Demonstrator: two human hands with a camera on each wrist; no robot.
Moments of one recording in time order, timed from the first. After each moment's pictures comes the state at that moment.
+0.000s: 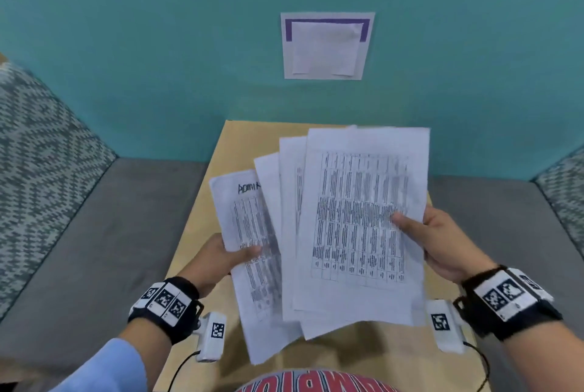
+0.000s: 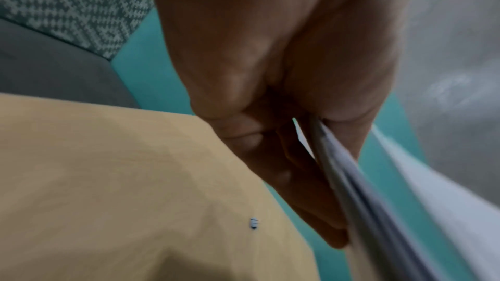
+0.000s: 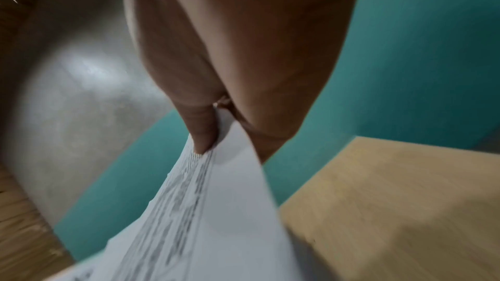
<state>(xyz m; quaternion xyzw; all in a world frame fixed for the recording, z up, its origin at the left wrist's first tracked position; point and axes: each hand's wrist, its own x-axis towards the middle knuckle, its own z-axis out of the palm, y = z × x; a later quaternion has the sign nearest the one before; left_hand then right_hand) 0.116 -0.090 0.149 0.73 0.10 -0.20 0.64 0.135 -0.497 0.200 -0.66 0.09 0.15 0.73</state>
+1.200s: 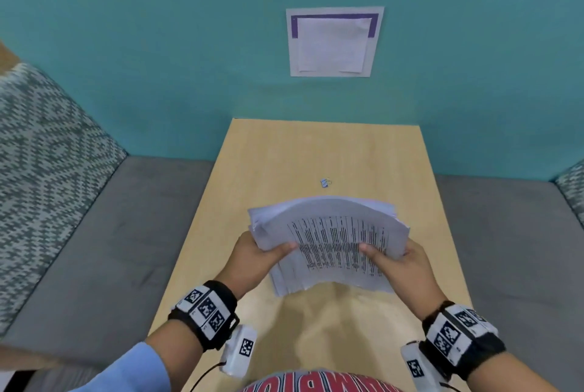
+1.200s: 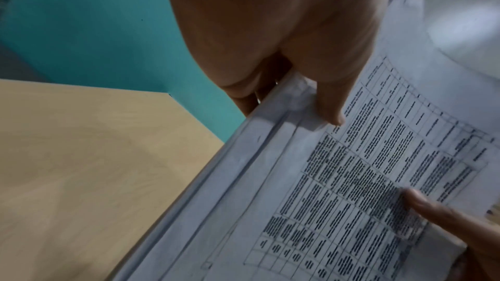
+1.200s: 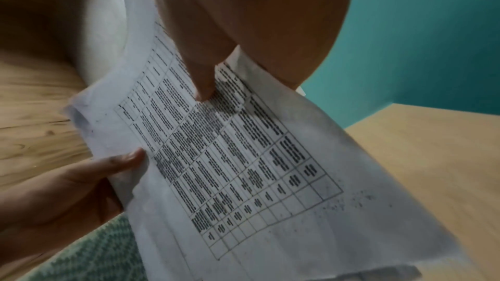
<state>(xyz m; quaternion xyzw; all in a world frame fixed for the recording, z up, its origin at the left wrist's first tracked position) 0.117 -0.154 0.147 0.74 0.09 -0.09 0.66 0.108 -0.450 0.137 -0.73 0.09 0.02 0.68</state>
